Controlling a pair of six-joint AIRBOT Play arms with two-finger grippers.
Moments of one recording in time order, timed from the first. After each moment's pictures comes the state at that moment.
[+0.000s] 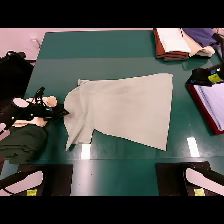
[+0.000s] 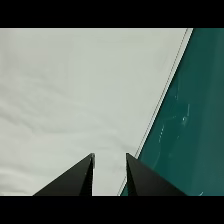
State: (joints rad) left arm 0.14 -1.22 0.68 0.89 -0.88 -1.33; right arm -0.19 -1.17 1.40 -1.27 1.48 1.46
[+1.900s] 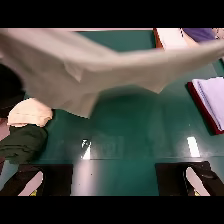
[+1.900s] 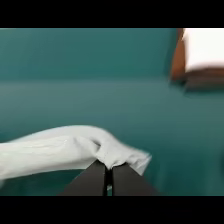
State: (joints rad) left arm 0.09 -0.83 1.89 0.93 -1.12 -1.35; right arm -0.31 -0.76 1.68 -1.10 1.34 1.49
